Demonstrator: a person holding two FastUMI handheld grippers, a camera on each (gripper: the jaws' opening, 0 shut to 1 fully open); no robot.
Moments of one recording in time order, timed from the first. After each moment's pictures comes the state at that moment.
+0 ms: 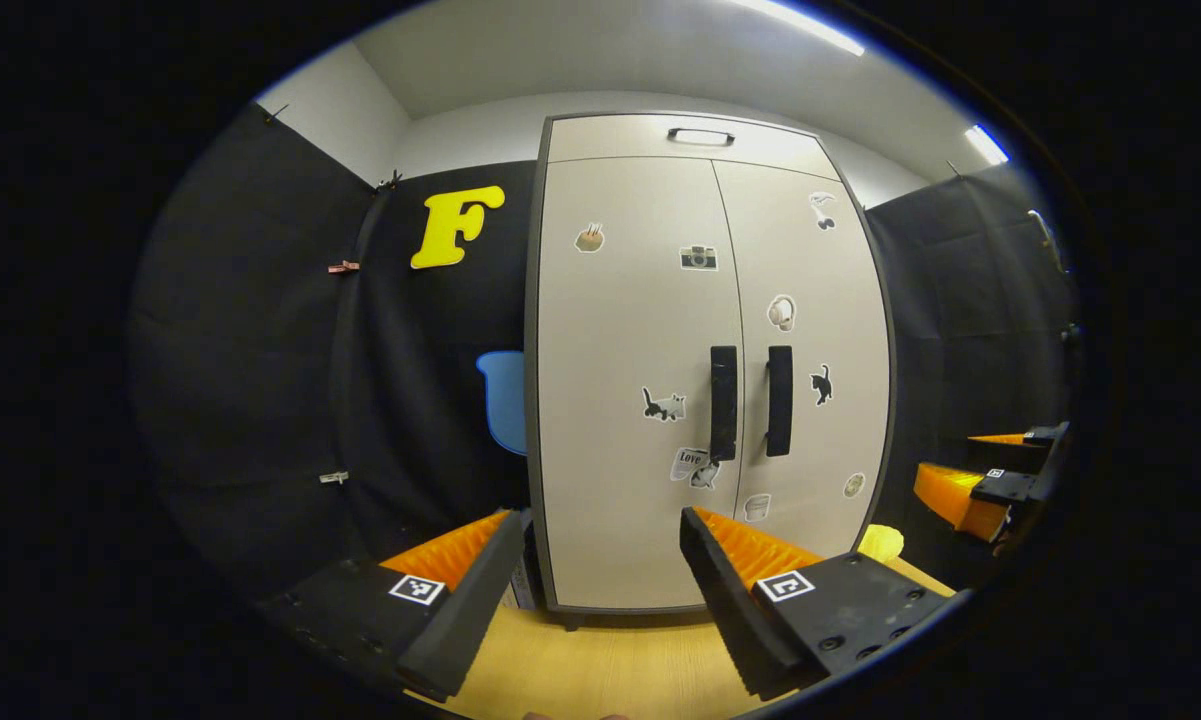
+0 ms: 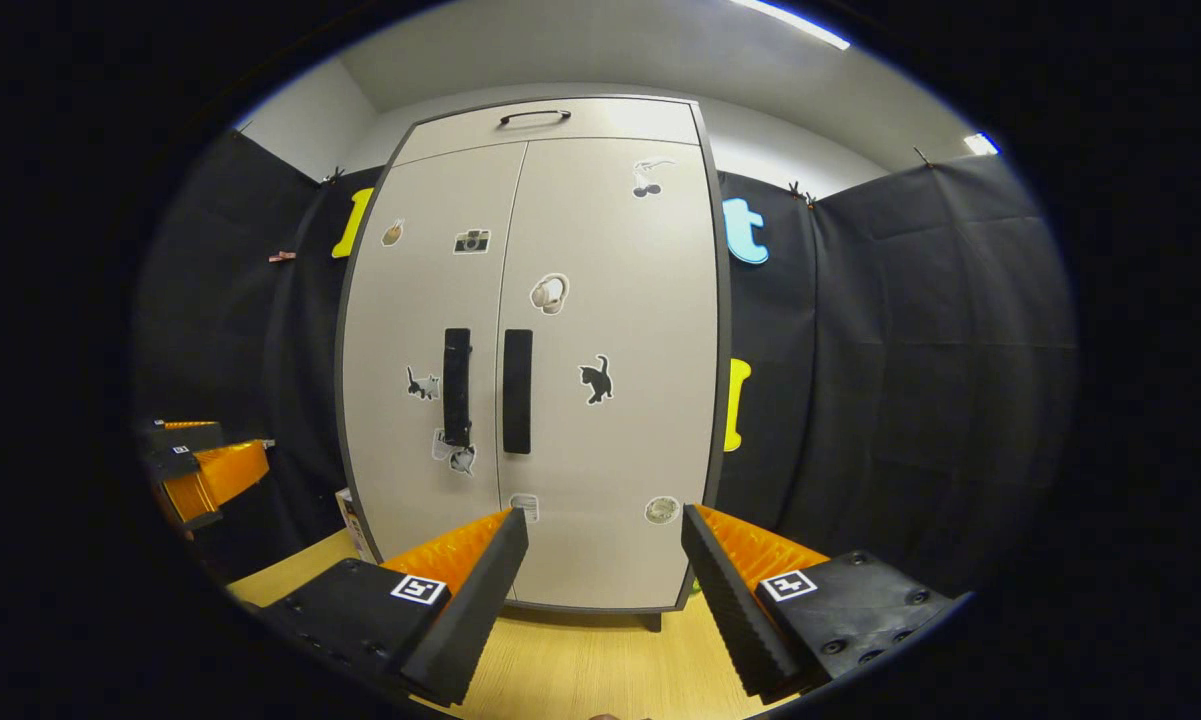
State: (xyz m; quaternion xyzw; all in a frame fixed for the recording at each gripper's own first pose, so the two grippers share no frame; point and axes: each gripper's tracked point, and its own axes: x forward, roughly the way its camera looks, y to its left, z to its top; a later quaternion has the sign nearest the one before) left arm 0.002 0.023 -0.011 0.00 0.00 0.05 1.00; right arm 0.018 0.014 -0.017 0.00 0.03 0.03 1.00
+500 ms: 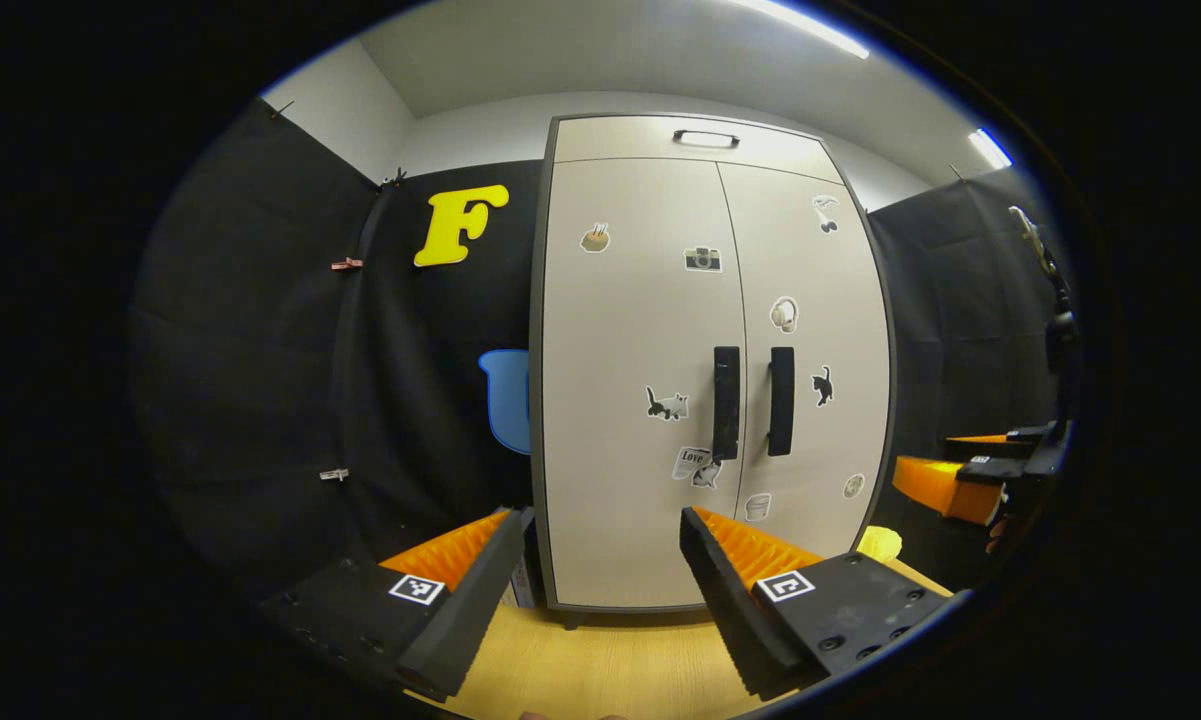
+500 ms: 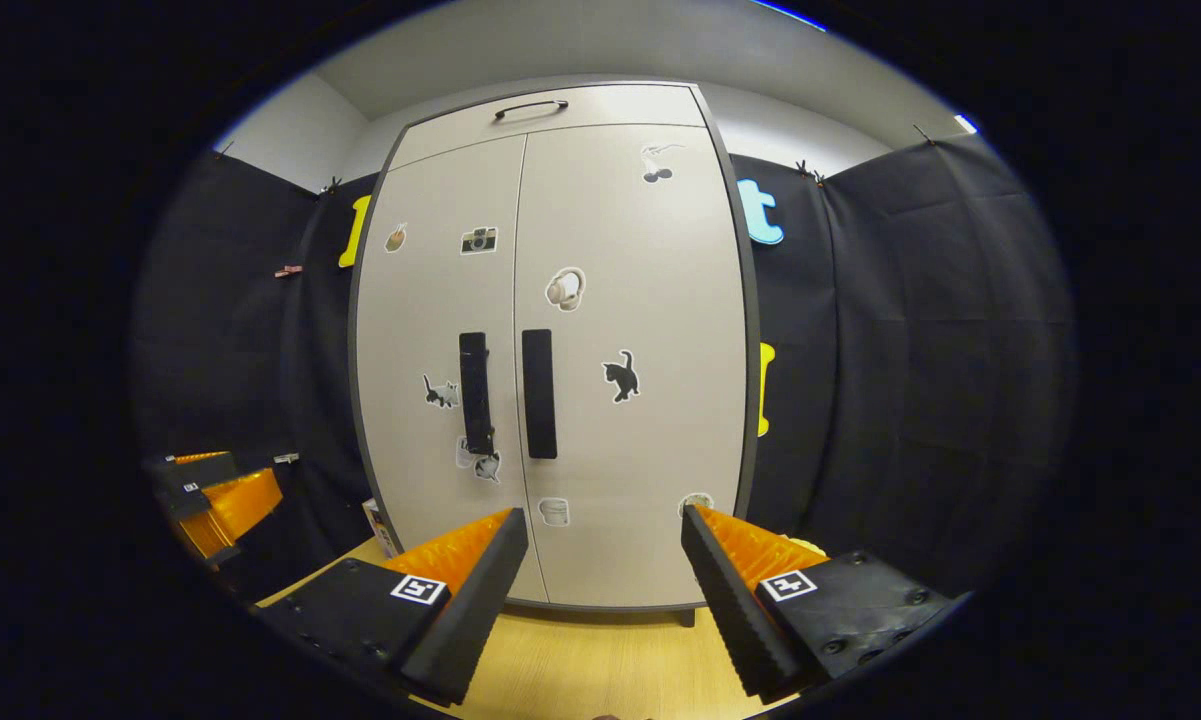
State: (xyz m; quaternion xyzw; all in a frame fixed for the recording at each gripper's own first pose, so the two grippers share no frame) left arm 0.000 0.027 -0.011 0.00 0.00 0.05 1.00; right arm 0.039 0.032 -0.006 0.03 0.04 0.06 1.00
